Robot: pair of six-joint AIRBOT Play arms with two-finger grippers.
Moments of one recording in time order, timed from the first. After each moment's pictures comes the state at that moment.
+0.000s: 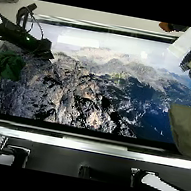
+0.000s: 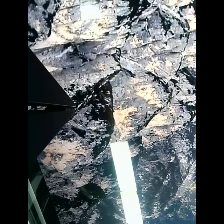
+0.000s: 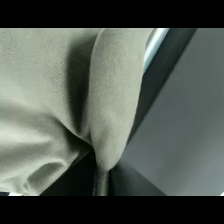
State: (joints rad) left arm -0.09 -1.50 1.85 1.16 -1.50 -1.65; right arm -0.76 -1.42 1.17 1.23 -1.54 -1.14
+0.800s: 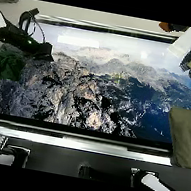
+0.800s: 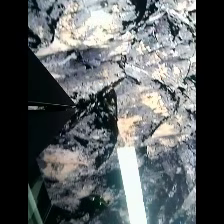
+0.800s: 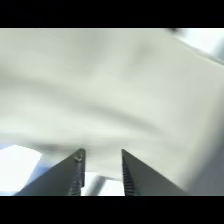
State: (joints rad) left arm -0.09 -1.51 1.81 1.20 -1.50 -1.65; right arm -0.72 -1.32 1.19 1.50 -1.34 -1.25
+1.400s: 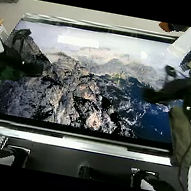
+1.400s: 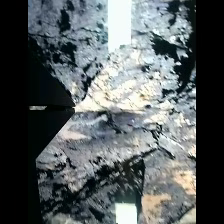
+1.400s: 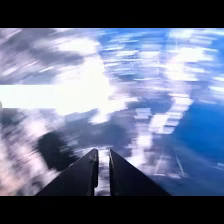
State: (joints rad) left arm -0.09 -1.25 1.38 1.42 -1.37 -1.65; right arm 0.04 -1.29 1.24 1.80 -1.21 -1.51
